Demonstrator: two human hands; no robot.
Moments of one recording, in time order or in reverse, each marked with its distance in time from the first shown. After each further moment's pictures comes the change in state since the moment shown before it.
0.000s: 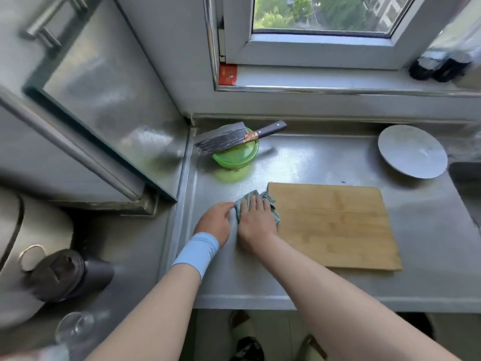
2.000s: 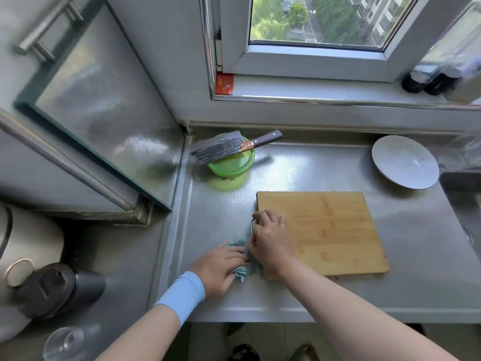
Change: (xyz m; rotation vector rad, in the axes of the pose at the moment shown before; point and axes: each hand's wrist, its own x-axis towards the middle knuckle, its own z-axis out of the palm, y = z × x) left_hand -0.045 -0.048 0.033 0.126 -0.238 0.699; right_hand -0.022 0.046 0.026 0.269 0.481 -0.126
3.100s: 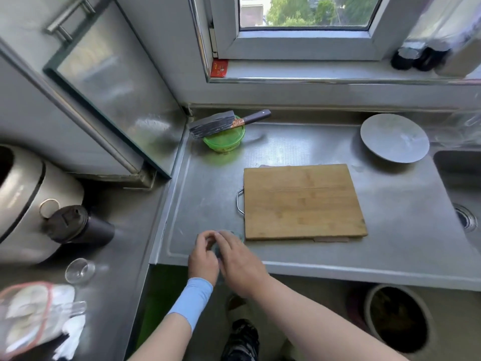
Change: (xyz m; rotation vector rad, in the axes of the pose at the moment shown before) left_hand -0.024 0.145 0.046 -0.584 0.717 -0.999; right_hand -0.140 -0.037 0.016 0.474 -0.130 -0.266
